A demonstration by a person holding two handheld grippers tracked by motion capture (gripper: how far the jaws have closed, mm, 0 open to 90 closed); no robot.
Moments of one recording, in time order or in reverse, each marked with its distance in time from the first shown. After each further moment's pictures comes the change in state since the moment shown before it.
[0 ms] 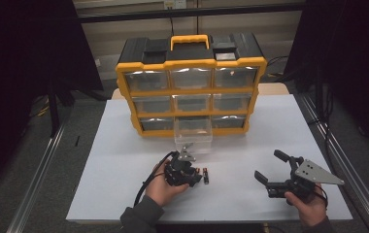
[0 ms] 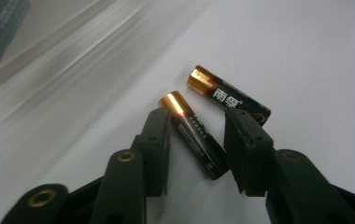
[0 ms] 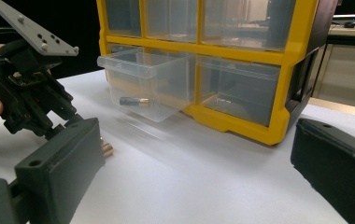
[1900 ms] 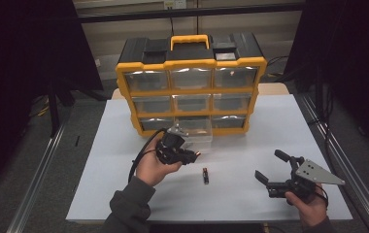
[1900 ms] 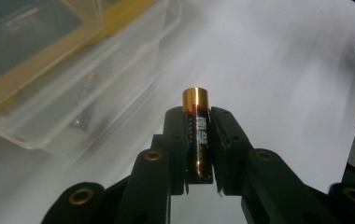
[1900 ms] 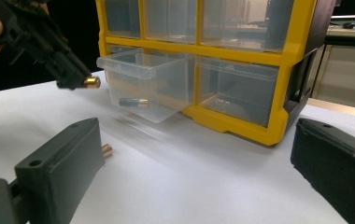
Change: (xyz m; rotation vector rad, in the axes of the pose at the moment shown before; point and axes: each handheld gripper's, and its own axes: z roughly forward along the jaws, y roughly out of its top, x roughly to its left) left arm 0.020 0.055 -0.061 -0.029 -0.061 -0.029; right arm -0.001 0.000 -0.001 -0.003 -0.003 0.002
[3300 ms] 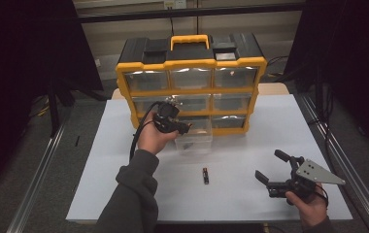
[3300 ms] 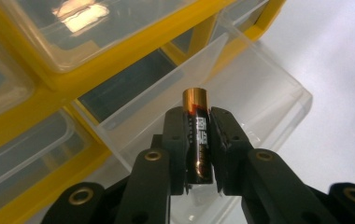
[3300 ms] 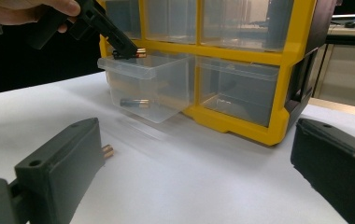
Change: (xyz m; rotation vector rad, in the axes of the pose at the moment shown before) left arm 0.060 0.046 0.004 -0.036 0.161 -0.094; right arm -0.002 -0.001 0.000 0.000 0.016 -0.001
